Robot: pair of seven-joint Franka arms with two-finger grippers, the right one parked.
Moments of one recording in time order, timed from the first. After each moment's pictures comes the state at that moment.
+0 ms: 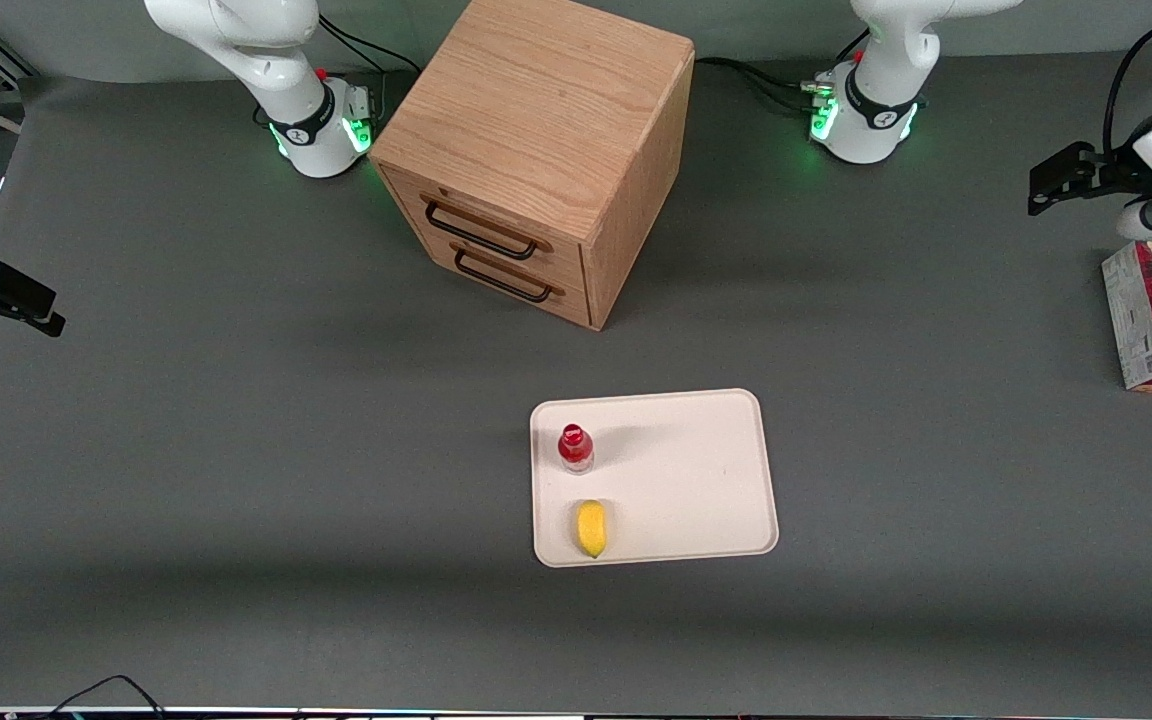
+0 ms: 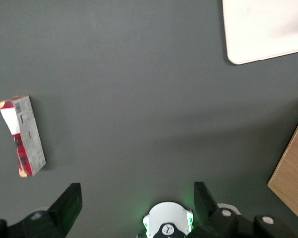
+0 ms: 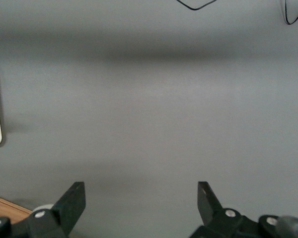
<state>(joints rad) 0.07 -0.13 -0.08 -1.69 0.02 1.40 0.12</state>
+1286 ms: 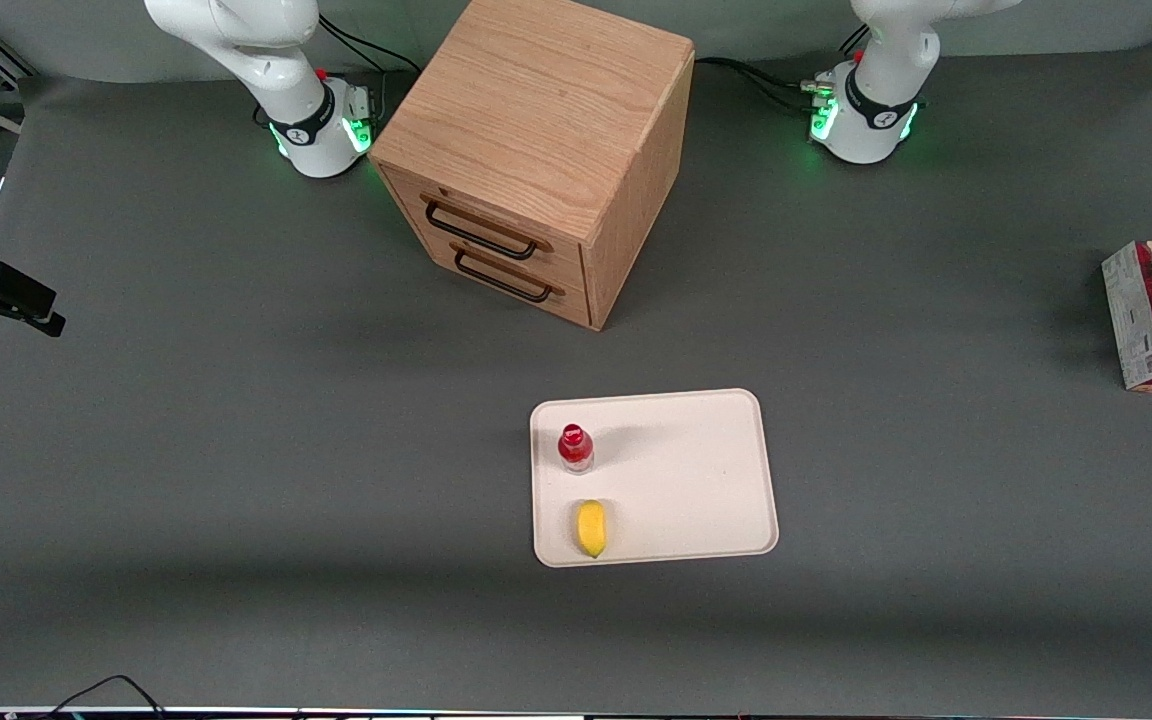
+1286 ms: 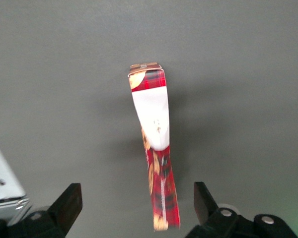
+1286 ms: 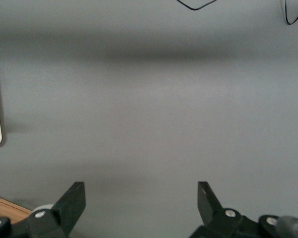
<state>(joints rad) 0.10 0.41 0.63 -1.88 -0.09 2.10 0.94</state>
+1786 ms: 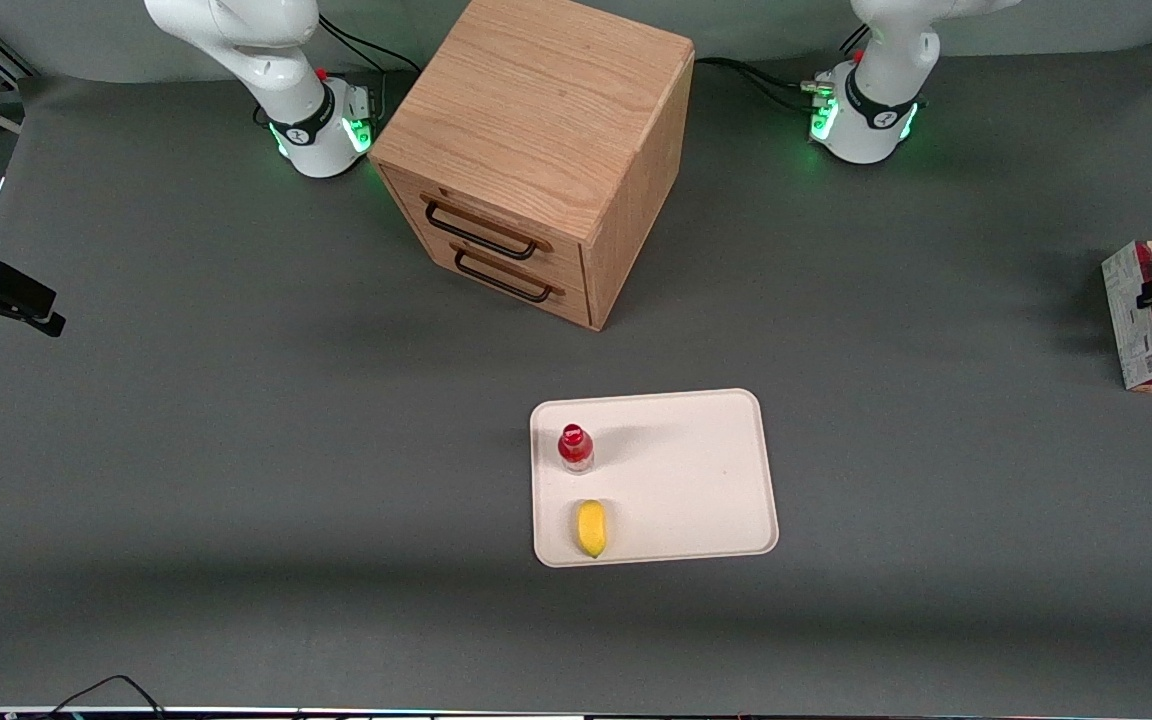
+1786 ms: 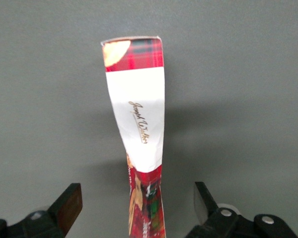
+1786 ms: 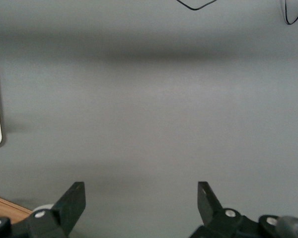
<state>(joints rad) 0.11 0.43 0.63 -2.09 -0.21 2.37 0.98</state>
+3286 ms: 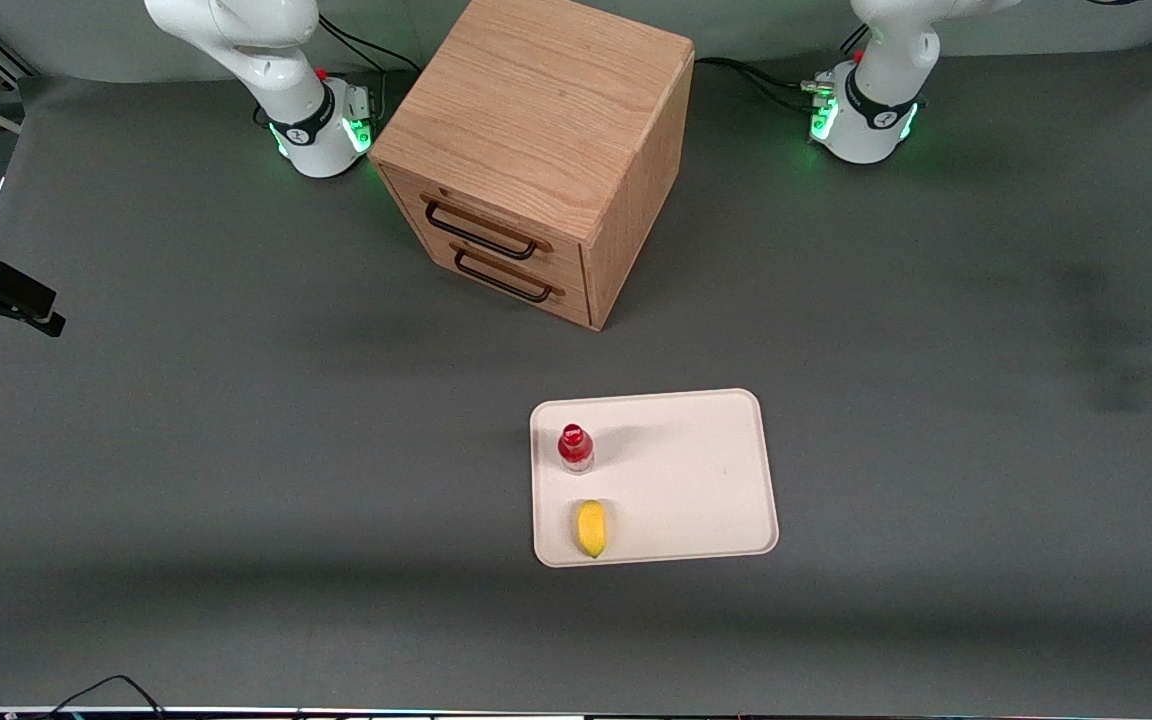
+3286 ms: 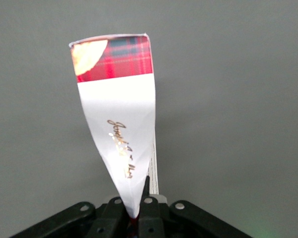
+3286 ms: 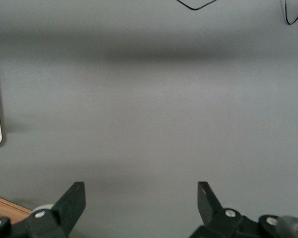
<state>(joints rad) 0.10 0.47 0.67 -1.58 -0.32 1.77 1.05</state>
